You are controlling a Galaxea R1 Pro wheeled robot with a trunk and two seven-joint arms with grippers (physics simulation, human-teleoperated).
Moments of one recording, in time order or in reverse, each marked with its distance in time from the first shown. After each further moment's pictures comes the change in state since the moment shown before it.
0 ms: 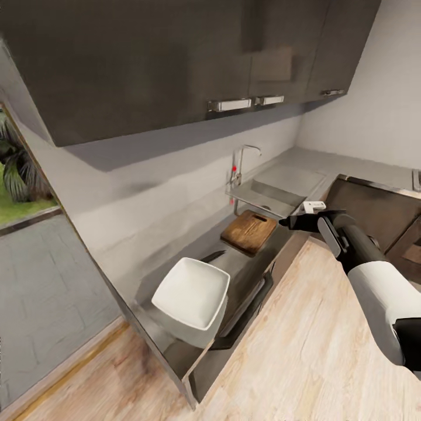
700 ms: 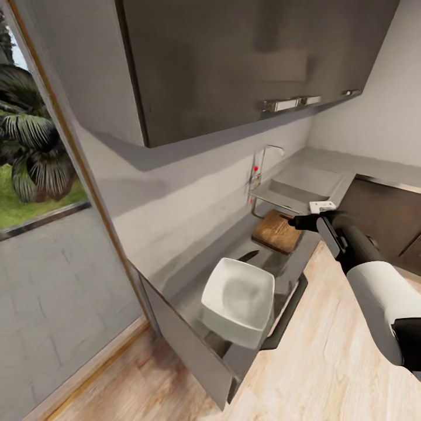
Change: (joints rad) left arm 0.000 -0.007 0.000 0.000 0.000 0.000 0.000; right arm 0.001 0.006 0.000 0.001 -0.001 -0.001 -0.194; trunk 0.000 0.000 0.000
